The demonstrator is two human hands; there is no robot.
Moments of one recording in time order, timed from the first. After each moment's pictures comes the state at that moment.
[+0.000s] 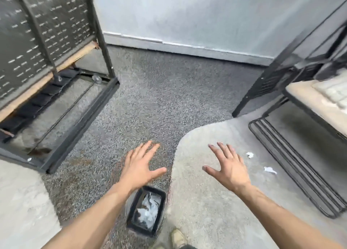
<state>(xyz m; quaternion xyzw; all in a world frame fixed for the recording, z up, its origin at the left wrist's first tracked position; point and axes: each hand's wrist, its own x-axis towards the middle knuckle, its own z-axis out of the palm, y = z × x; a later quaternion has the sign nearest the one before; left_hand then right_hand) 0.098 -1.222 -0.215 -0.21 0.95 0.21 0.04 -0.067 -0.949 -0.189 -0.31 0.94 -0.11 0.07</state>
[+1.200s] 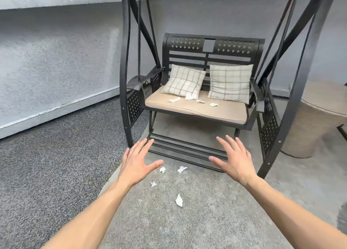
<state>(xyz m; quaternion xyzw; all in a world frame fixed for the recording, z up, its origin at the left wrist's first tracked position) -0.267 -0.835 -0.097 0.19 0.96 0.20 0.00 -0.176 -0.500 -0.093 0.12 0.98 -0.15 -0.08</state>
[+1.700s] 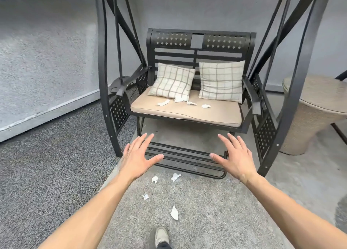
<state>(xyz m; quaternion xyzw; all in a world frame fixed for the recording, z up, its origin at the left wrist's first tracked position) -0.415 -0.757 -0.110 0.23 0.95 0.20 0.00 -0.289 -0.431 -0.109 0.17 0.97 -0.16 -0.08</state>
